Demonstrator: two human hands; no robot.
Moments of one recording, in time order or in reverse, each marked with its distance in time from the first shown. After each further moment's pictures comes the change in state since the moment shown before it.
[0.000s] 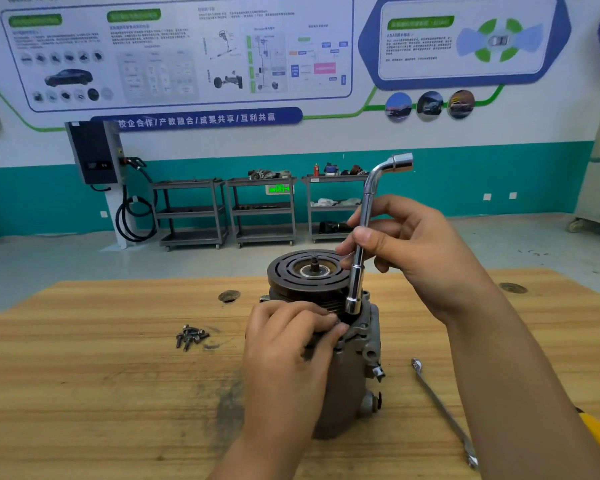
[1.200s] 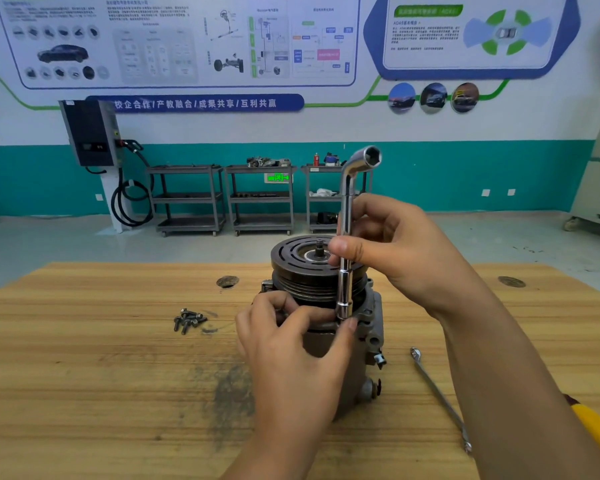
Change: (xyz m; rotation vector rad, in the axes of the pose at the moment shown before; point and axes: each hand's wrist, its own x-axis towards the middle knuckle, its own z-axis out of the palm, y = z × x) left_hand -0.015 0.006 0.008 0.025 0.023 -0.323; right_hand -0.001 0.004 0.015 -0.172 -0.100 0.021
